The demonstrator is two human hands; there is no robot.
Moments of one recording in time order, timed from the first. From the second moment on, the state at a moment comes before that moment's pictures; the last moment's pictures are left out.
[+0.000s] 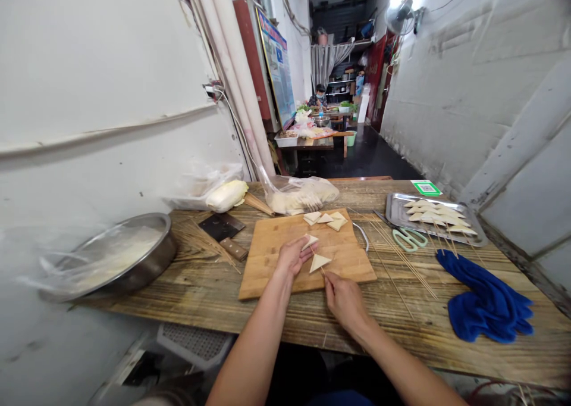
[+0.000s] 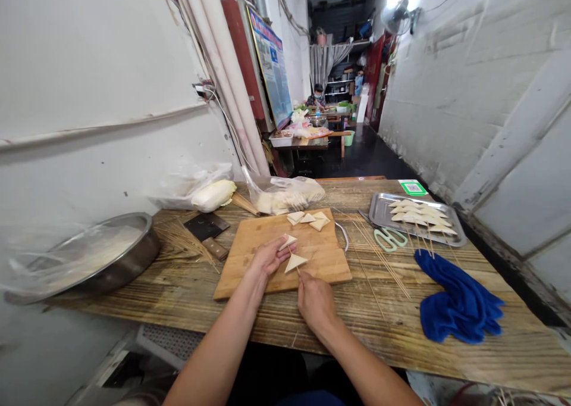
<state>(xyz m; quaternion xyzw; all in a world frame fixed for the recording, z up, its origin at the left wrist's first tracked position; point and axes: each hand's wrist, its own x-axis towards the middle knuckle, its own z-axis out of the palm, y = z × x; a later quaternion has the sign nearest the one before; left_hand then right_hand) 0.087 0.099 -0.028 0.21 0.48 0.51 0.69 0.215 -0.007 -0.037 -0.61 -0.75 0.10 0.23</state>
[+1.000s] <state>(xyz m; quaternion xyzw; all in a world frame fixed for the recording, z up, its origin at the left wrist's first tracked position) 0.091 0.097 -0.029 0.20 0.46 0.53 0.69 0.205 0.009 -0.041 -0.63 -0.74 0.09 0.23</state>
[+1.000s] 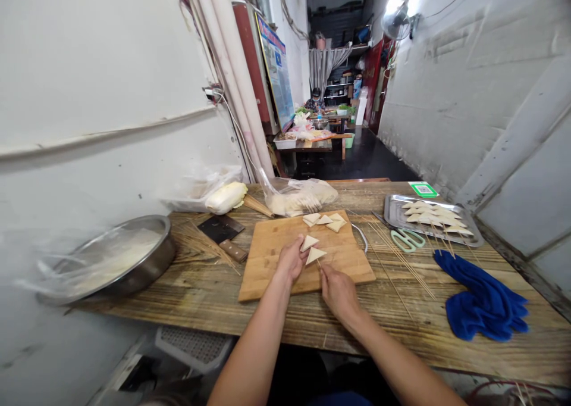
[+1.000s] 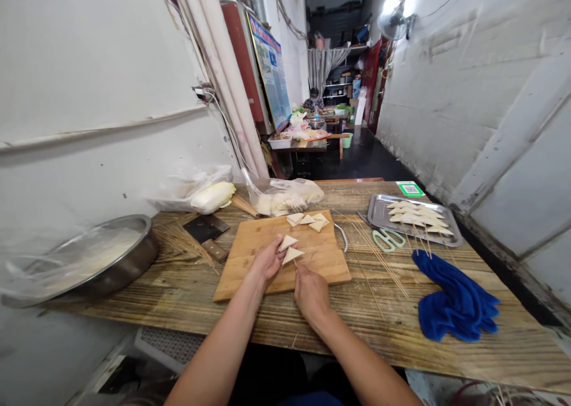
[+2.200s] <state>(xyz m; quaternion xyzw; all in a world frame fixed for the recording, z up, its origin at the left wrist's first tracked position) 0.105 0.192 -0.021 0.66 0.55 0.41 0.32 0.256 -0.005 -0.045 -0.69 -0.68 0.06 0.23</state>
